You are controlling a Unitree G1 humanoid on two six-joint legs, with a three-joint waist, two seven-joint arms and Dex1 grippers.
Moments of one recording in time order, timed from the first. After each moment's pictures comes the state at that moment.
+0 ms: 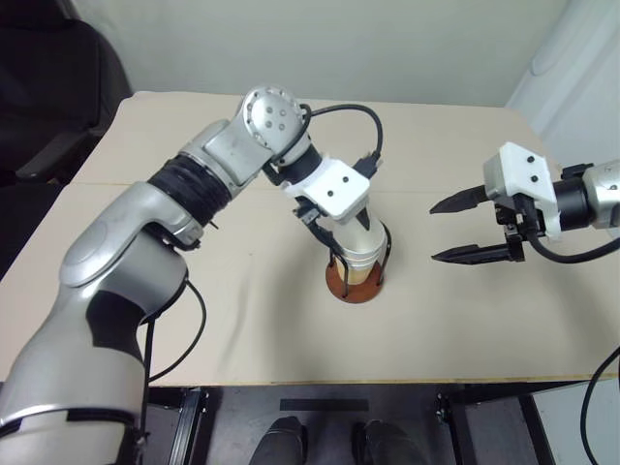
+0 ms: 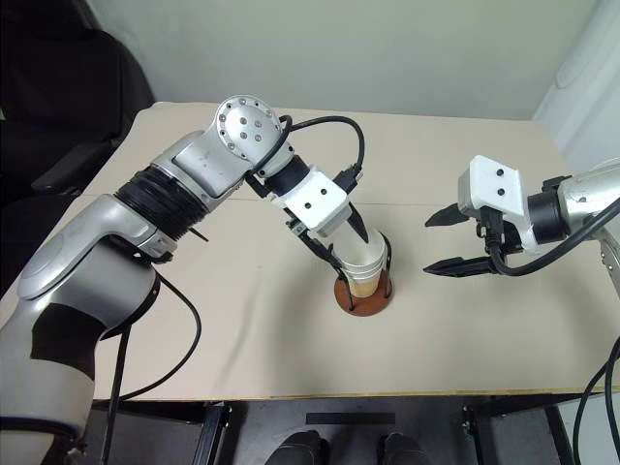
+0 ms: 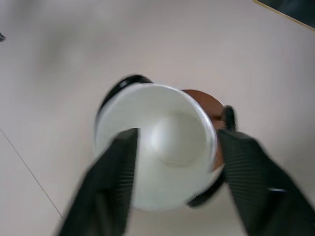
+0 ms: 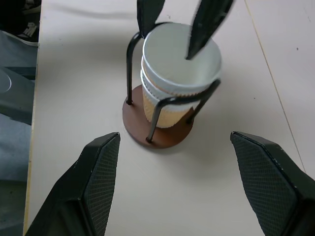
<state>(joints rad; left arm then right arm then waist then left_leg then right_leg) -1.53 0.60 -0.91 0.67 -0.34 -0.37 -1.58 -0.79 -1.11 0.10 -0.28 0.43 0.69 1.35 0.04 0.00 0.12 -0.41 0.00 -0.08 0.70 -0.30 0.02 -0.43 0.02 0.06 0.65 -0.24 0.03</state>
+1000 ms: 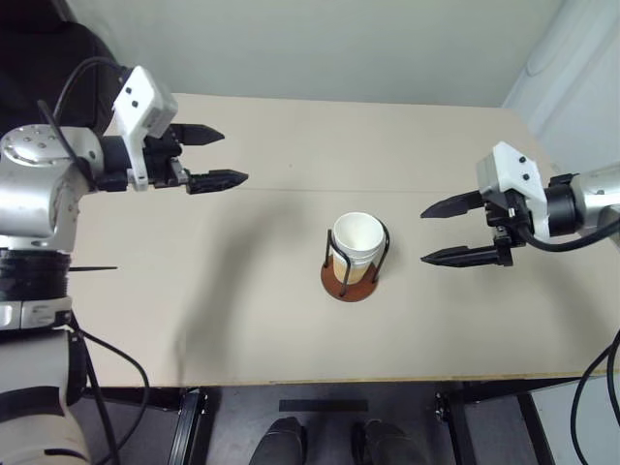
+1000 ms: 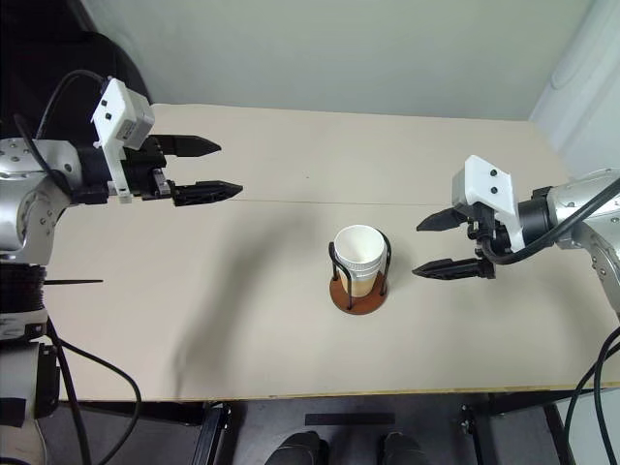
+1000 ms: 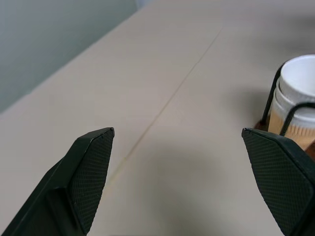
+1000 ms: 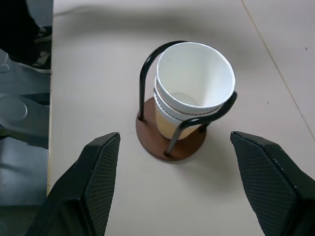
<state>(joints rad) -0.92 0.98 0.02 0.20 -0.41 0.56 -1.15 -0.78 -1.06 0.09 -0.30 0.51 0.79 1.30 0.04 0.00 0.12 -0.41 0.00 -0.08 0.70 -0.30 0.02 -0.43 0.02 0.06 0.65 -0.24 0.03</state>
